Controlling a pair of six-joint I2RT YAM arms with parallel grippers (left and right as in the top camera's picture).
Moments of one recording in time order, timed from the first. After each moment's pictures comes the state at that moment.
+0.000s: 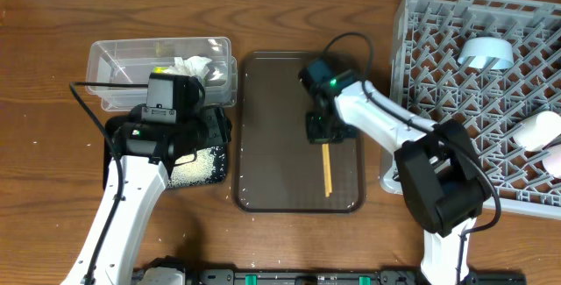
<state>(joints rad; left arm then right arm) -0.12 1.26 0.98 -0.79 0.23 -0.38 0.54 2.06 1.45 -0.94 -0.05 0.51</state>
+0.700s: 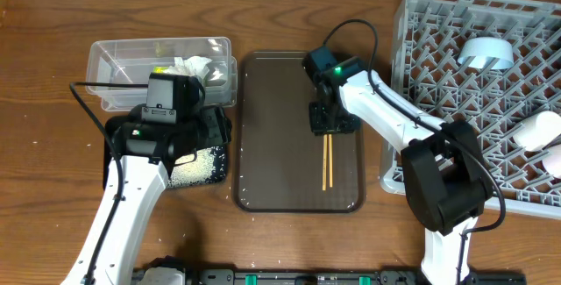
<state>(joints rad) -0.12 1.26 0.98 -0.79 0.23 -0.38 0.52 2.06 1.53 -1.01 -0.03 0.46</state>
